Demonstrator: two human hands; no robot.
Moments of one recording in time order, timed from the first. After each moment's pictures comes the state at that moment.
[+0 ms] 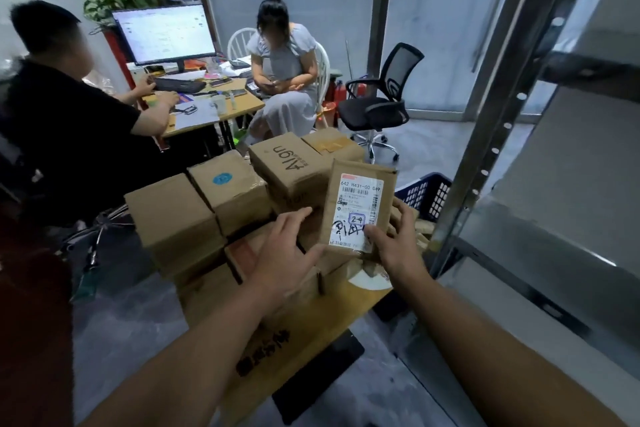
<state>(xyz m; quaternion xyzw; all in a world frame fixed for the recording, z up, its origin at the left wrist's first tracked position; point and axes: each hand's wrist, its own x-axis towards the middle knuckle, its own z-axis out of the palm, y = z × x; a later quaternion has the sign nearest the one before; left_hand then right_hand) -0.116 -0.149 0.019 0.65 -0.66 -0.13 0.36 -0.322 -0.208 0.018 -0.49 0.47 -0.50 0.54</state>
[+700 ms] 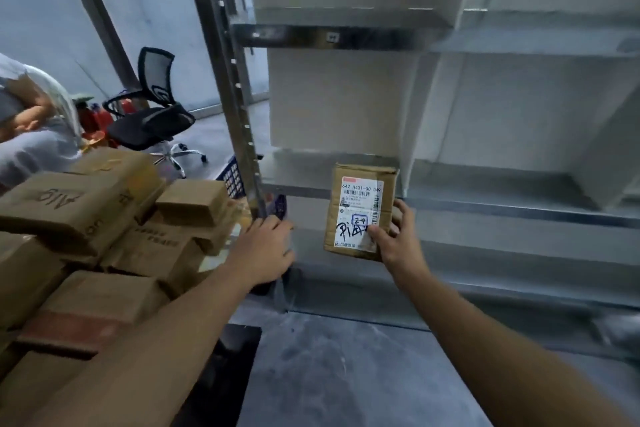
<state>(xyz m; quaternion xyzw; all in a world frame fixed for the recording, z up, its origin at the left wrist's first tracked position) -0.319 -0.094 0.030 0.37 -0.93 -0.05 0.02 -0.528 0.048 0.011 -0.26 0.63 -0.65 0.32</state>
